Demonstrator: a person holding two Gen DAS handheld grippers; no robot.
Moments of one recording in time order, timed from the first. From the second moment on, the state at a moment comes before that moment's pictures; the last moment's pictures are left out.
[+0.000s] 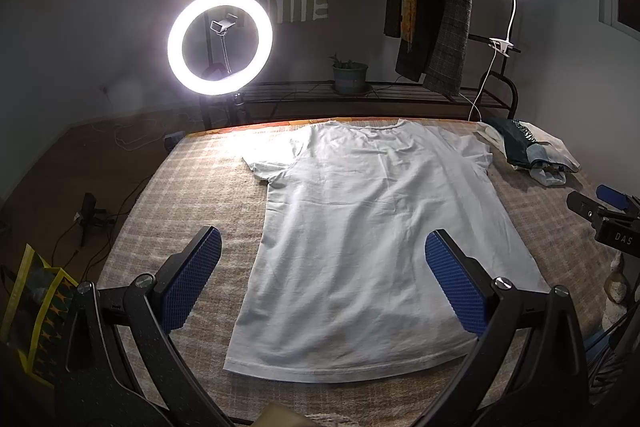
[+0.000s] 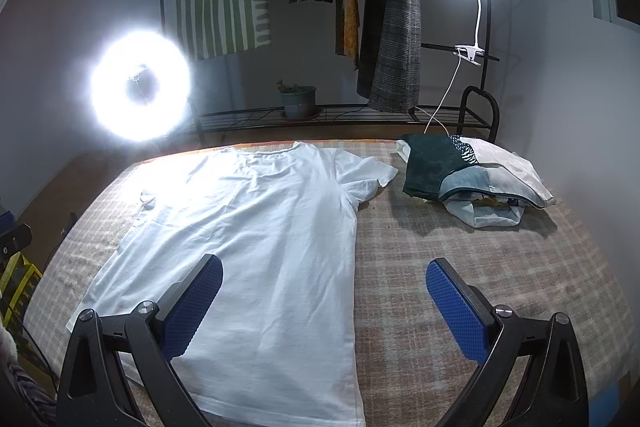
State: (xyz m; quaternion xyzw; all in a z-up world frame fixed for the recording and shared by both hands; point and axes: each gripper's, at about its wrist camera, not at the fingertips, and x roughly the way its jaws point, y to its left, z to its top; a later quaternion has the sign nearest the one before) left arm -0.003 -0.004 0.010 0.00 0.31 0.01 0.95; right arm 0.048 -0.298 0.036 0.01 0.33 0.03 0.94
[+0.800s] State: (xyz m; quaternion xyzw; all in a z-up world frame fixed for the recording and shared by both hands) left arm -0.003 -0.003 0.011 0.00 0.31 0.01 0.95; right arm 0.047 -0.294 0.033 0.01 0.33 0.03 0.94
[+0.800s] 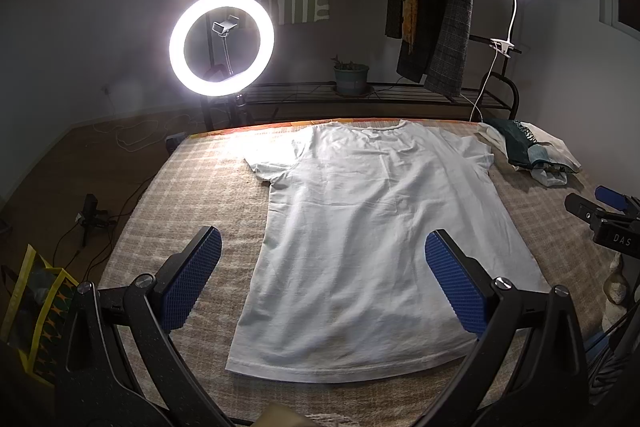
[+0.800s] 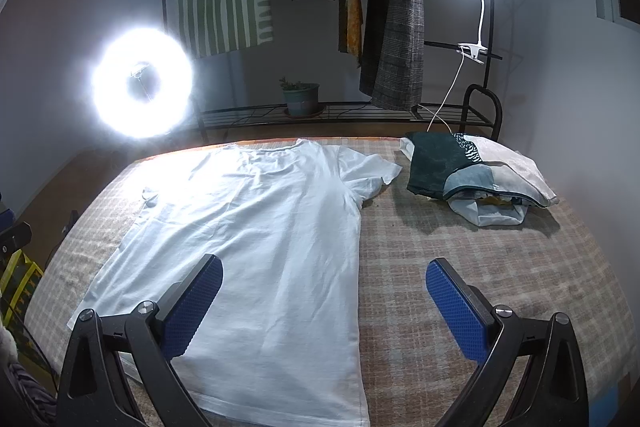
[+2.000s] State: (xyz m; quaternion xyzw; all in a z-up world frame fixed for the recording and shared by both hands) left arm -0.004 0.018 0.006 -0.01 0.31 0.02 0.95; right arm 0.055 -0.279 0.031 0.01 0.34 0.05 0.94
